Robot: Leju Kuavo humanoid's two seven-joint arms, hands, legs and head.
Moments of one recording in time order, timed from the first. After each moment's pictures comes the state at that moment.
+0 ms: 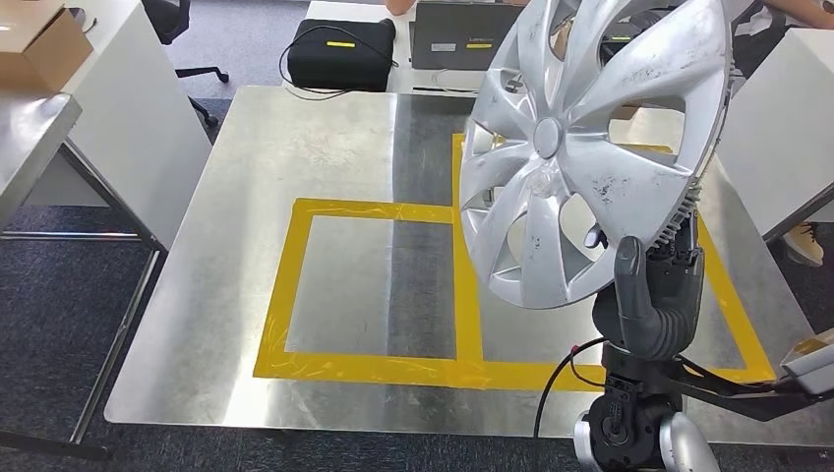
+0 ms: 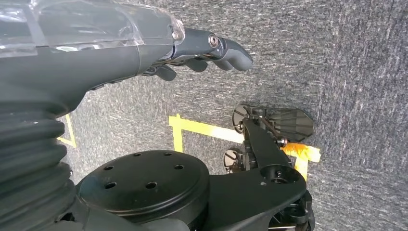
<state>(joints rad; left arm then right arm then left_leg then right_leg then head) -0.12 0.07 -0.92 -0.22 0.93 0.16 -0.04 -0.09 -0.24 0.43 -2.13 -0.49 -0.33 -0.32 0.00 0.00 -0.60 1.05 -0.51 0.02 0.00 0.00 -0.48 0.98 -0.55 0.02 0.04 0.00</state>
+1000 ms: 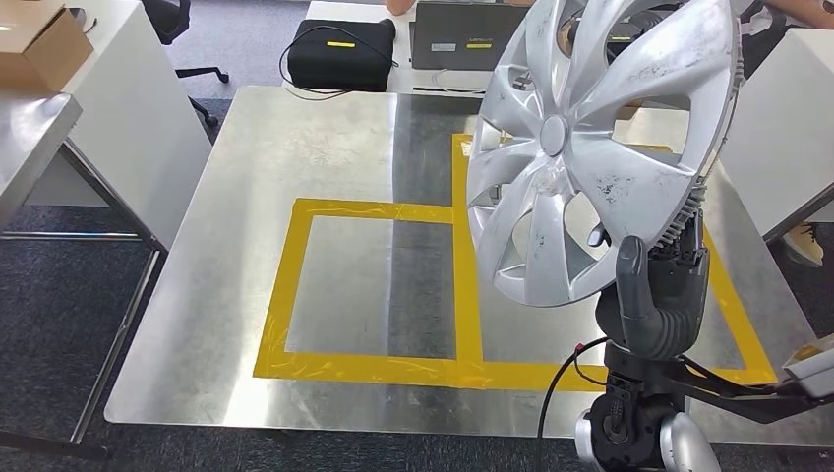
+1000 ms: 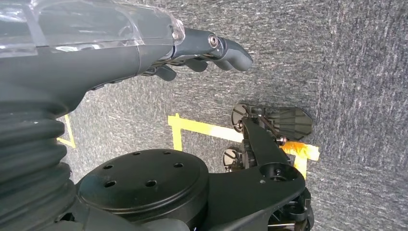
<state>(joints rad) -0.12 0.07 -0.92 -0.22 0.93 0.15 -0.04 -0.09 -0.24 0.42 -2.13 -0.46 -0.33 -0.32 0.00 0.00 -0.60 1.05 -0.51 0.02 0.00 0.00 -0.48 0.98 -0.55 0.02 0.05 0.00</state>
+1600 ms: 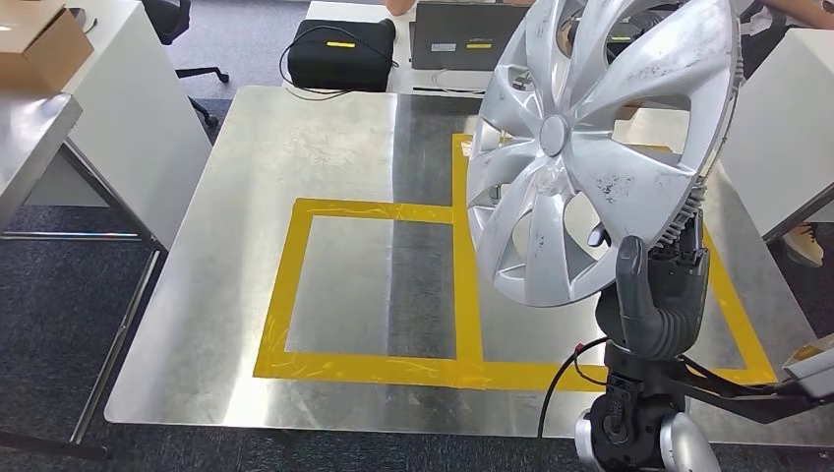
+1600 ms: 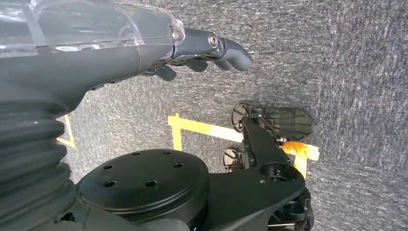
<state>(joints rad) -0.12 0.07 -0.92 -0.22 0.93 0.15 -0.04 -0.09 -0.24 0.42 -2.13 -0.46 -0.33 -0.32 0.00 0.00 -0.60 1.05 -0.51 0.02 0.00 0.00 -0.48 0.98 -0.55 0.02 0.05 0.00</state>
